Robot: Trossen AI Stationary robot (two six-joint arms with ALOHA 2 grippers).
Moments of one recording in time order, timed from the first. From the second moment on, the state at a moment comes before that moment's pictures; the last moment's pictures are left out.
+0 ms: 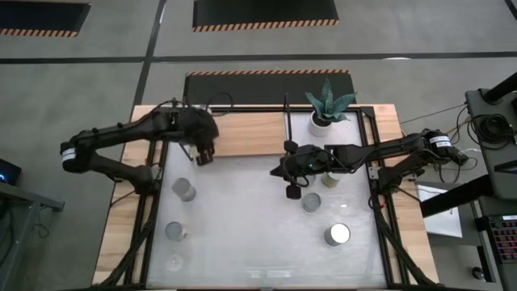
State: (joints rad) left arm 0.28 1.22 1.16 -0.98 -0.15 0.10; right arm 0.03 1.43 1.00 -0.12 0.03 -0.06
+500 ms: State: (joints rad) left arm -0.19 1.26 1.16 -1.37 -0.05 -0.82; right arm 0.04 1.43 1.00 -0.12 0.03 -0.08
